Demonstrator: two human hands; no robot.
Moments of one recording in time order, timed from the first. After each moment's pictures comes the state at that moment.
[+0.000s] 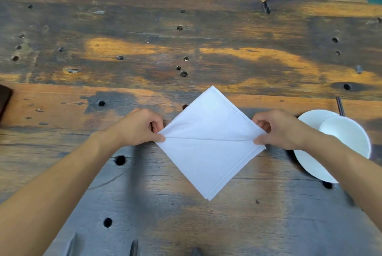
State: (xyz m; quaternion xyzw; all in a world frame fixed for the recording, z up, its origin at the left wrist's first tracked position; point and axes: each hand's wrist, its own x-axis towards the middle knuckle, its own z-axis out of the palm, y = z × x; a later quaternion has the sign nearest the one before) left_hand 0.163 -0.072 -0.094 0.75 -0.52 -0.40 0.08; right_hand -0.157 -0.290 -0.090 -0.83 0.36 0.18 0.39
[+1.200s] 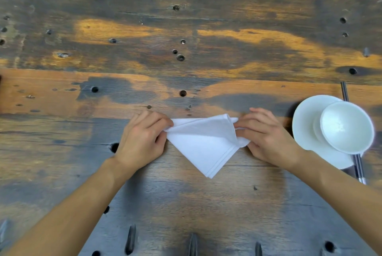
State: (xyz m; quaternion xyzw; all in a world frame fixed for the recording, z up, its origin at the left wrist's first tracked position) left_hand 0.098 -0.020 -0.135 0.74 -0.63 -0.03 0.22; right_hand -0.182 -0.237 -0.143 -0.97 0.07 -0.15 0.15
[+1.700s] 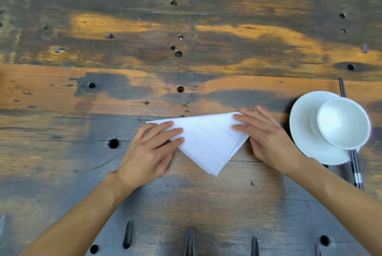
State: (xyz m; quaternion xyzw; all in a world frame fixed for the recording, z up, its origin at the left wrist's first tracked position) left_hand 0.070 0.009 -0.142 0.67 -0.71 -0.05 0.21; right_hand -0.198 -0.220 -0.140 -0.96 0.15 -0.12 0.18
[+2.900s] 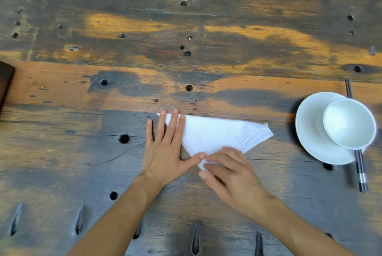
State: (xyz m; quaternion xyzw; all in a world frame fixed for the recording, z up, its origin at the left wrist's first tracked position) left_hand 0.031 0.004 -0.149 0.82 -0.55 -0.13 0.04; right_hand -0.165 -0.094 -0.126 -0.92 0.19 -0.18 0.28
